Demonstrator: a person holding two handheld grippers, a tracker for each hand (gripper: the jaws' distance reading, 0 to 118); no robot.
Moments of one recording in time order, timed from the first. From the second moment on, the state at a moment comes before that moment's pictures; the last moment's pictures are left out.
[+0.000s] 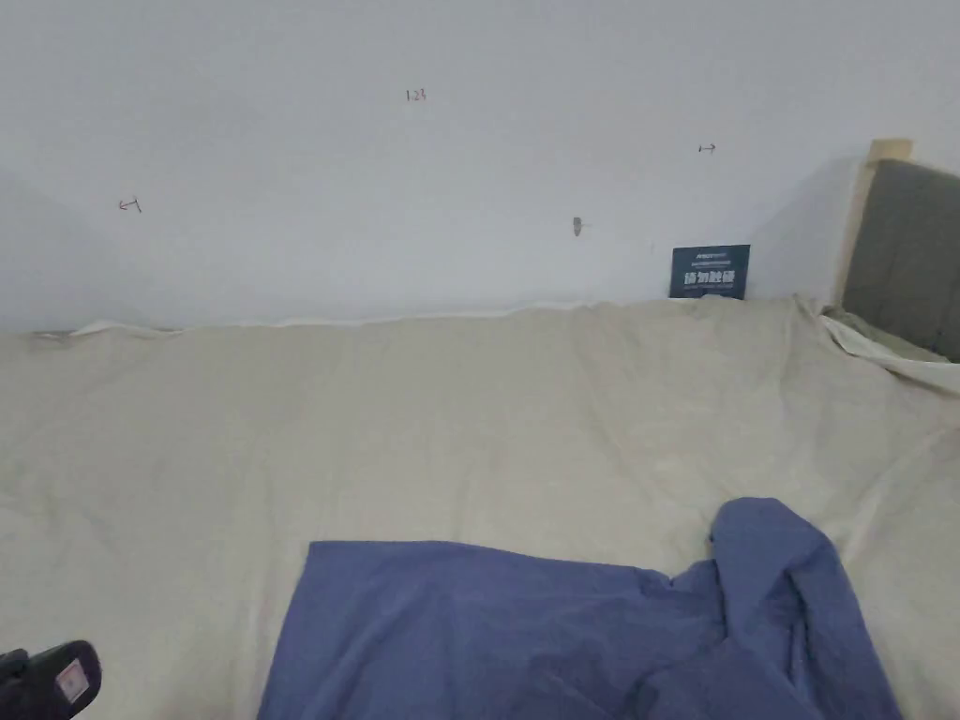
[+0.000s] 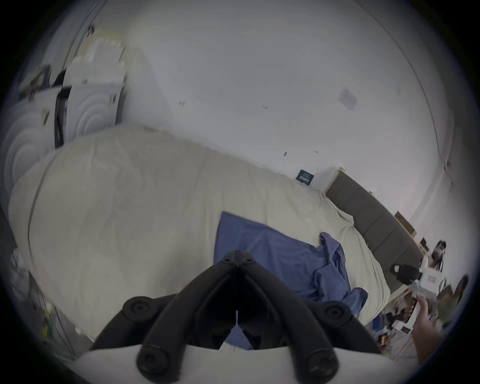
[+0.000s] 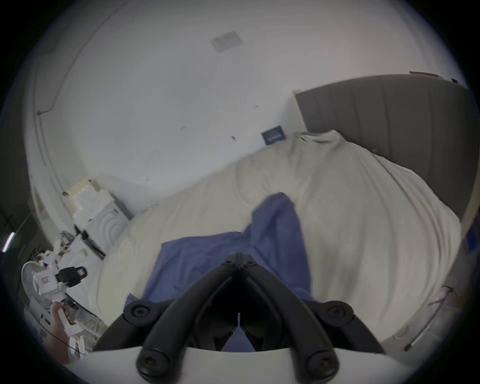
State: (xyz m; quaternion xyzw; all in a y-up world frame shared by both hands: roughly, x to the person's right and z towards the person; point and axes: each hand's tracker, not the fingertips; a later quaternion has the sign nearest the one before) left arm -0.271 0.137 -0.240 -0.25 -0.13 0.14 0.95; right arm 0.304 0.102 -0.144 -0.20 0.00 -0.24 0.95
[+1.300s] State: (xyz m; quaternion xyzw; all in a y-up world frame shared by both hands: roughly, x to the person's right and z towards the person) left arm -0.113 -0.004 -0.634 -0.61 -0.07 -0.07 0.79; right arm 0.277 0.002 -0.246 -0.36 0.08 -0.24 0.90
